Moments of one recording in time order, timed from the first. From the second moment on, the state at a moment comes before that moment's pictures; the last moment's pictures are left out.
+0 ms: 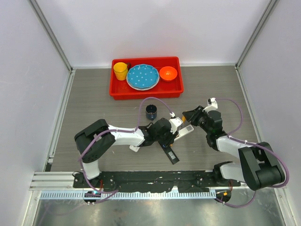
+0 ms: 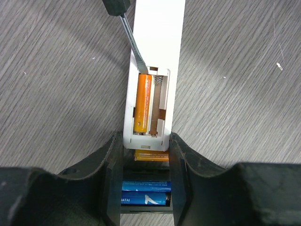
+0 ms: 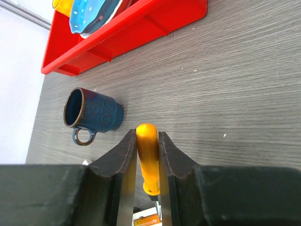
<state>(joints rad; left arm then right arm) -1.06 1.82 0.95 0.14 0.01 -0.15 0.25 1.25 0.29 0.67 -0.20 0.71</state>
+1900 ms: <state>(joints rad) -1.11 1.83 0.98 0.14 0.10 -0.22 0.27 1.00 0.39 0.25 -0.08 0.68</state>
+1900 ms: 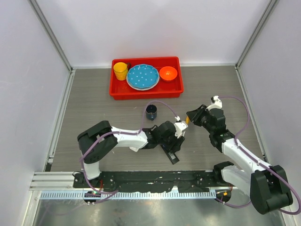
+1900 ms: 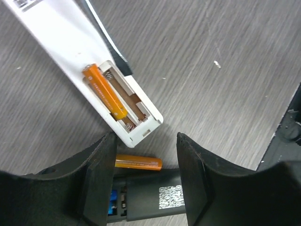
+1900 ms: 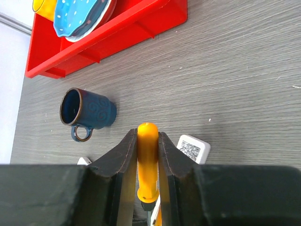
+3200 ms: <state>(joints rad) -1.00 1.76 0.87 0.27 0.22 -0.39 0.27 1.17 0.39 0.28 -0.05 0.66</state>
